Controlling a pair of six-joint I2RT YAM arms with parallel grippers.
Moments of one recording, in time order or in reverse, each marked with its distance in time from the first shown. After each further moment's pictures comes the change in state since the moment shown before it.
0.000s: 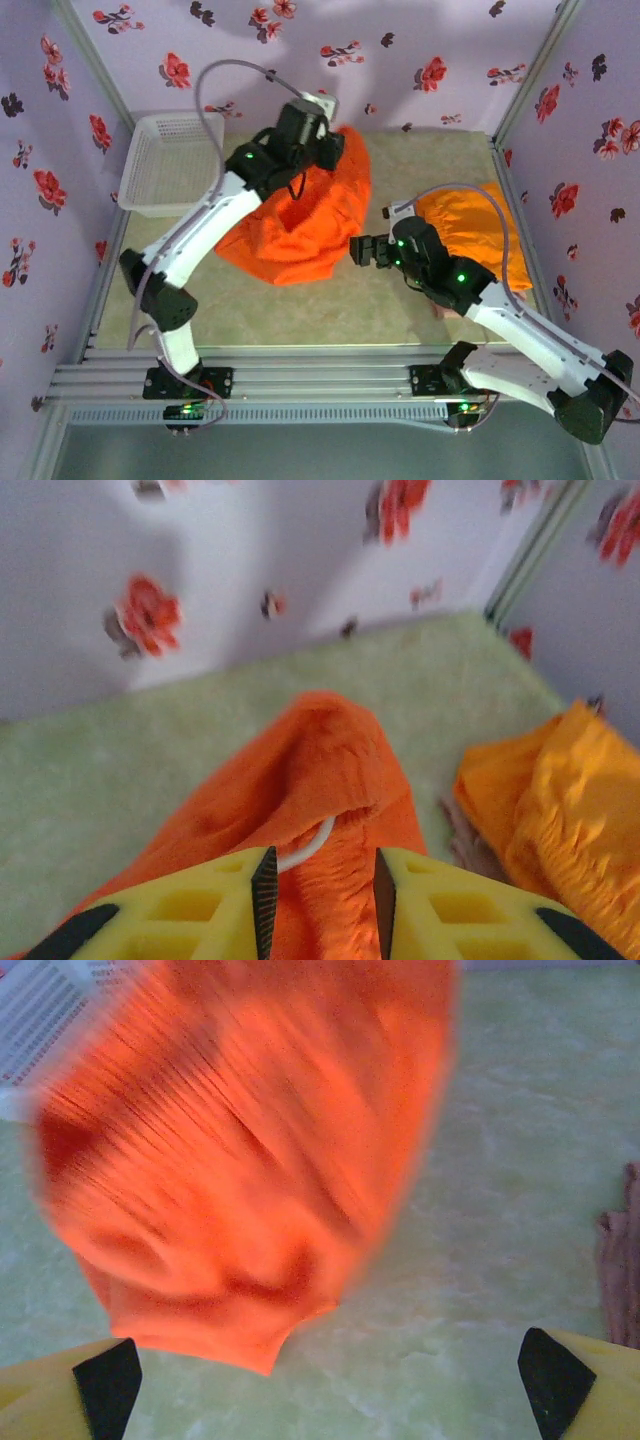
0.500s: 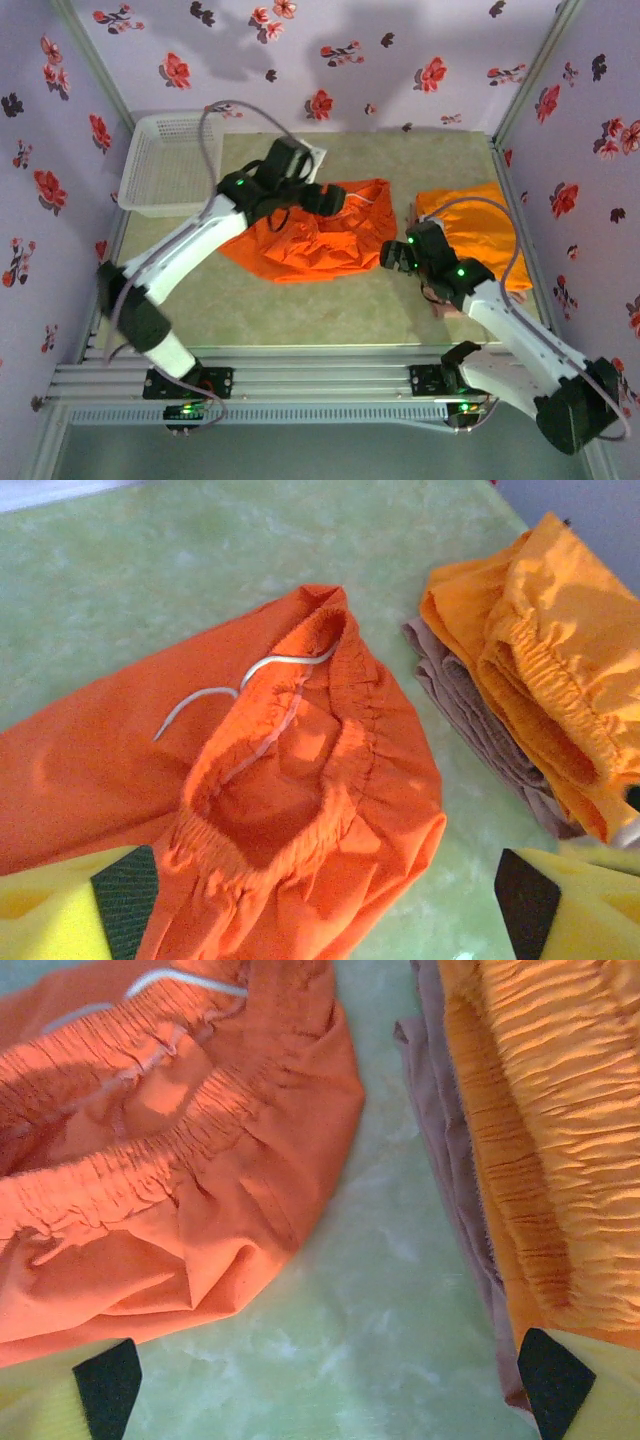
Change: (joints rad) left arm 0.026 -0.280 -0.478 0.048 0.196 0.007; right arm -0.261 0.064 -0.126 -0.116 -0.056 0.171
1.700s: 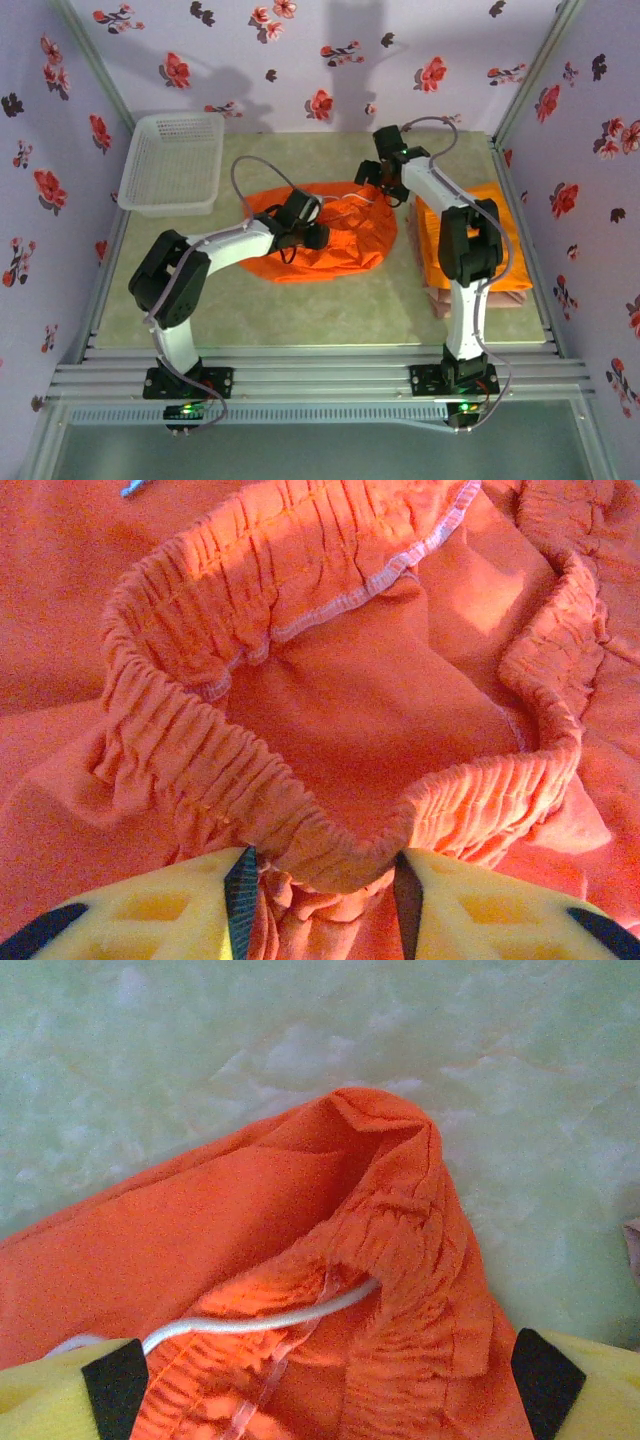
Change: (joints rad) left arm 0.030 0.260 -0.386 0.437 -0.016 -0.124; right arm -0.204 1.099 1.015 -0.113 -0.163 0.024
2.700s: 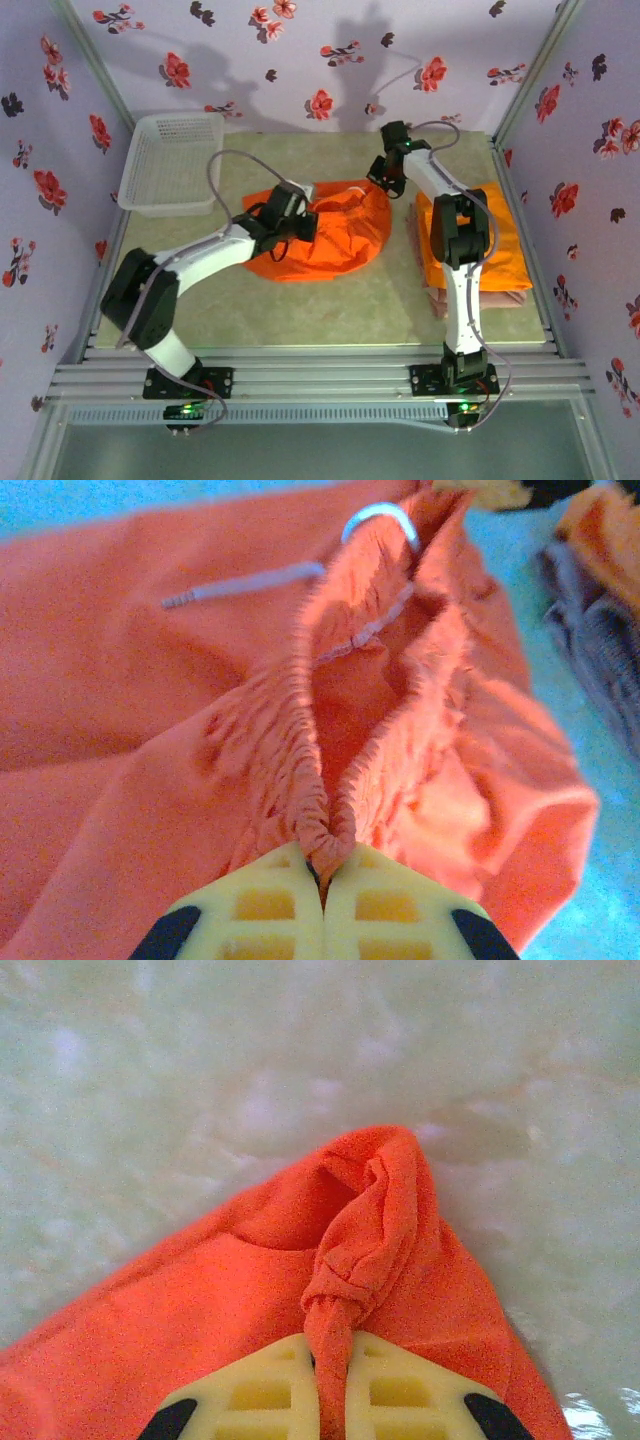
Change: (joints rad) left arm 0.020 -0.214 -0.067 0.043 -0.011 0.017; right arm -0.069 0.204 0.231 -0.045 -0.161 0.125
